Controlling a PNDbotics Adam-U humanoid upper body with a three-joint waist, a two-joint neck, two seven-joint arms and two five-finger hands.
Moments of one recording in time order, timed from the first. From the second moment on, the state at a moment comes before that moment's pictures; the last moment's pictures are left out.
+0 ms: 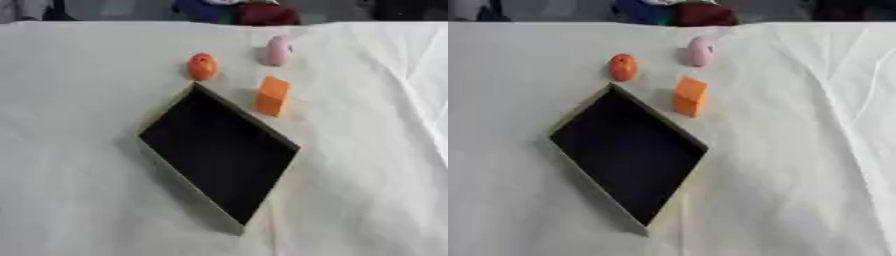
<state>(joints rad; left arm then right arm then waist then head) -0.22 0.33 0.10 -1.99 -0.13 -0.11 0.51 -0.68 -0.82 0.08 -1.97 0.21 0.04 0.11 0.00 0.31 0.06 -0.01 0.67</state>
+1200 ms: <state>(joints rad) -0.21 0.35 0.10 -1.99 -0.13 -0.10 0.50 -1.02 -0.86 0.41 -1.54 0.48 -0.23 0.50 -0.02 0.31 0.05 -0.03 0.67</state>
